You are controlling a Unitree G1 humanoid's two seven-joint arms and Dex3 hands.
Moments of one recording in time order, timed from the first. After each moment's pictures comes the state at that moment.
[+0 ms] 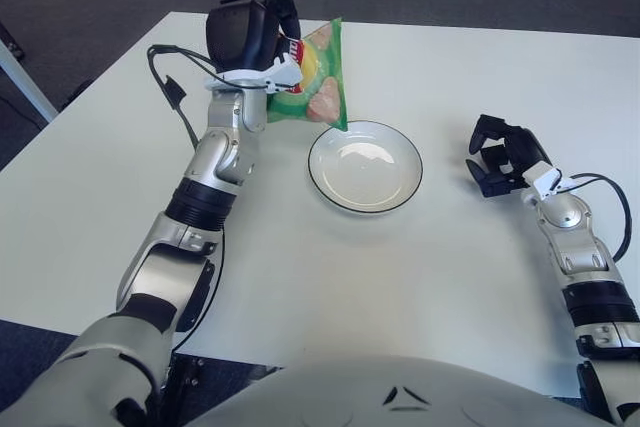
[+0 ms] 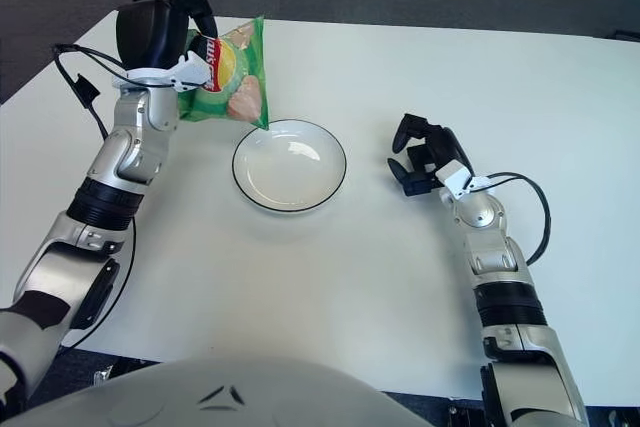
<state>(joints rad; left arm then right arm) -0.67 0.28 -0.24 0.12 0.82 0.14 0.36 -0.15 -0.49 -0.02 0.26 -0.10 -0.19 0.12</state>
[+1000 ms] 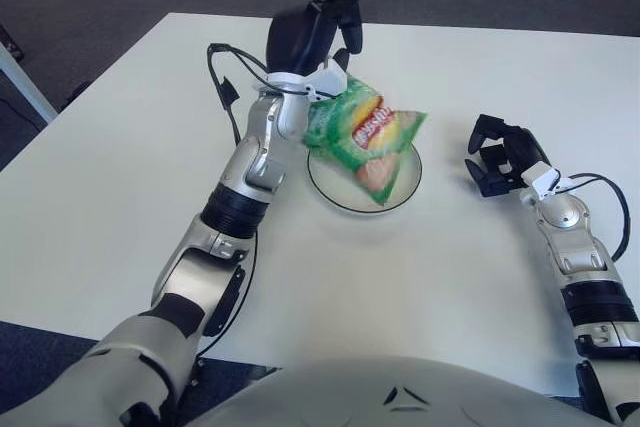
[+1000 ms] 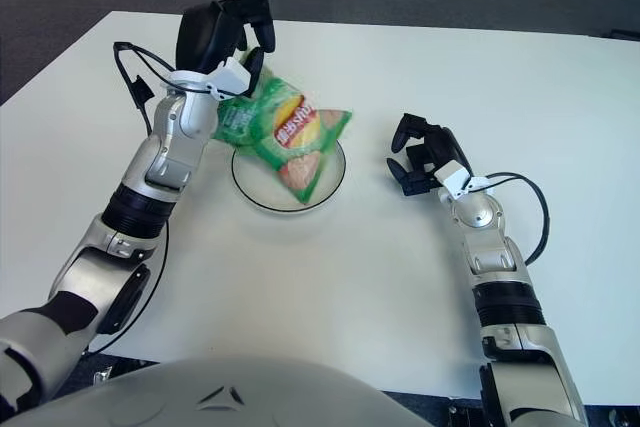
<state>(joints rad) -0.68 0.12 -0.28 0.04 0.68 0.02 0.23 -0.16 -0.49 -0.01 0.26 -0.11 -0.19 0.11</state>
